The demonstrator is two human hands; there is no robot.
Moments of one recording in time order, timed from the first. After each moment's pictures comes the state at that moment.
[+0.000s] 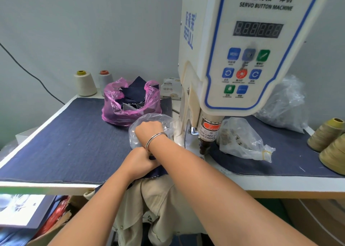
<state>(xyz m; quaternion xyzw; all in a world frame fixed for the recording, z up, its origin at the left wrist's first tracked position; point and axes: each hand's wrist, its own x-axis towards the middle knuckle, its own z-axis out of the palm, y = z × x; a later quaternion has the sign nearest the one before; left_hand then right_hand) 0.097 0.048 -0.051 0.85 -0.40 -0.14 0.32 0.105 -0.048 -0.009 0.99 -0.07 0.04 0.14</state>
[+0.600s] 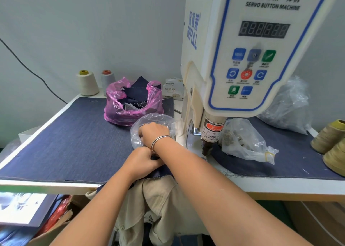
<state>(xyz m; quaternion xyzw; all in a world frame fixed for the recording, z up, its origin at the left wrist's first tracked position) 0.092 0.049 -0.043 0.84 -0.41 -0.15 0.33 0.106 -0.059 -0.018 0.99 -0.13 0.00 -0.03</state>
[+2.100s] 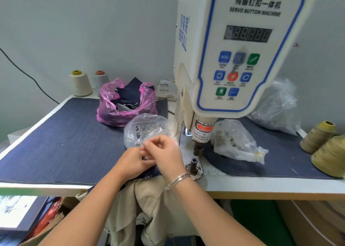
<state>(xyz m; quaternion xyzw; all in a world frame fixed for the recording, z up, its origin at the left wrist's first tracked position) 0.089 0.053 -0.039 0.82 -0.41 -0.17 0.37 -0.007 -0.023 0.002 0.63 -0.20 0.23 -0.72</state>
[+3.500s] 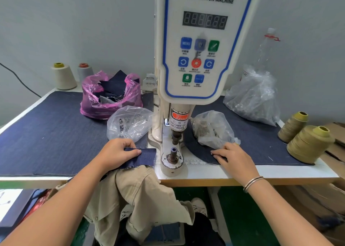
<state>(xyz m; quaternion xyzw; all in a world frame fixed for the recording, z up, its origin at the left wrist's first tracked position) 0.093 0.051 -0.047 0.84 -0.38 -0.16 0.36 -0.167 -0.202 -0.052 0.95 -0.27 0.16 -0.07</state>
